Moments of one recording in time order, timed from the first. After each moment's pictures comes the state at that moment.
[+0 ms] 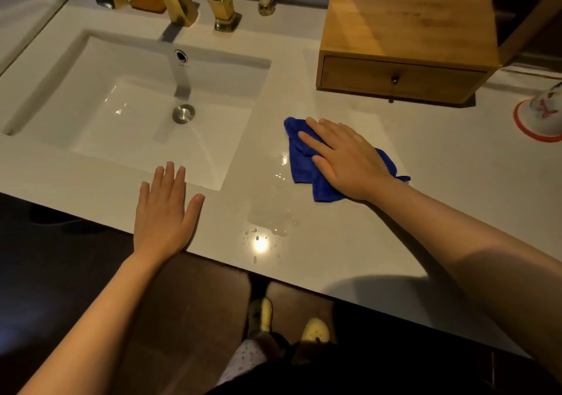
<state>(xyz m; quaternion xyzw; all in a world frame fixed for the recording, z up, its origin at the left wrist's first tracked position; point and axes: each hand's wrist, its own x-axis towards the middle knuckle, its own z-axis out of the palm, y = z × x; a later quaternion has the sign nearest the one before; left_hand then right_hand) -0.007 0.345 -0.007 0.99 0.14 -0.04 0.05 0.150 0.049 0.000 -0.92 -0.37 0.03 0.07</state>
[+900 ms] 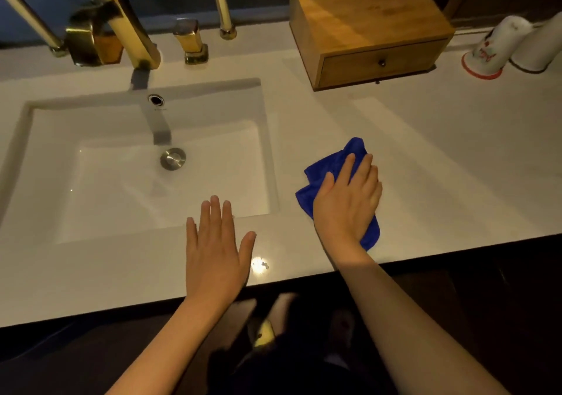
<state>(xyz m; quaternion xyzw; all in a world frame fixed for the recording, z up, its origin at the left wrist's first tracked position) 0.002 0.406 -0.003 0.99 -0.07 -0.08 0.10 0.040 0.211 -0.008 -0.95 0.29 -0.05 0.09</state>
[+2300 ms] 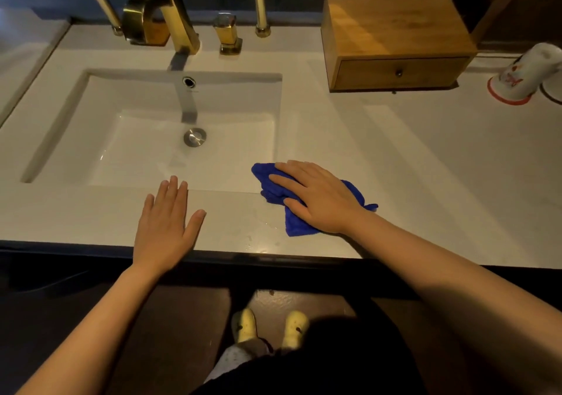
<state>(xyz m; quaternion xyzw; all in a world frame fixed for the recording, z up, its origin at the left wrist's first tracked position) -0.009 0.462 -0.004 1.00 0.00 -0.05 0.05 0.049 0.170 0.003 -0.93 -0.33 0.03 0.14</state>
